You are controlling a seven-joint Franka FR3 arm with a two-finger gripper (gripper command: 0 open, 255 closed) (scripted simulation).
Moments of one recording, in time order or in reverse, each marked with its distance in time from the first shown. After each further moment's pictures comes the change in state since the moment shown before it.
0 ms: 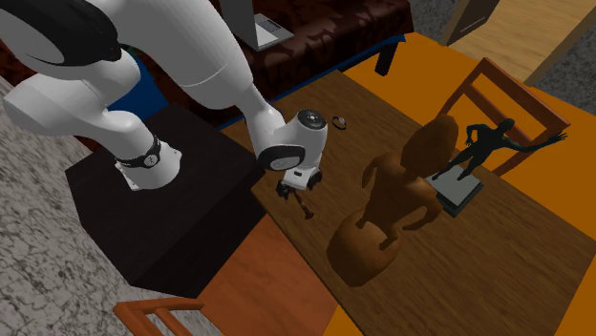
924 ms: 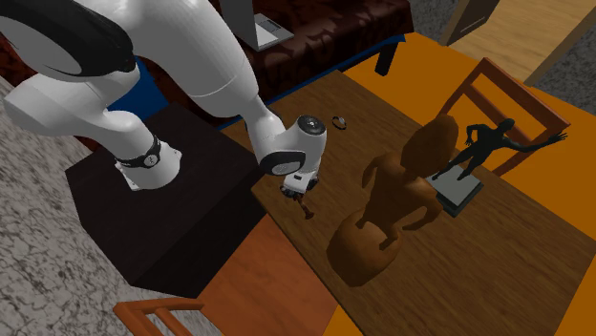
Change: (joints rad) arm 0.027 0.050 -0.035 0.022 -0.032 0.030 0.026
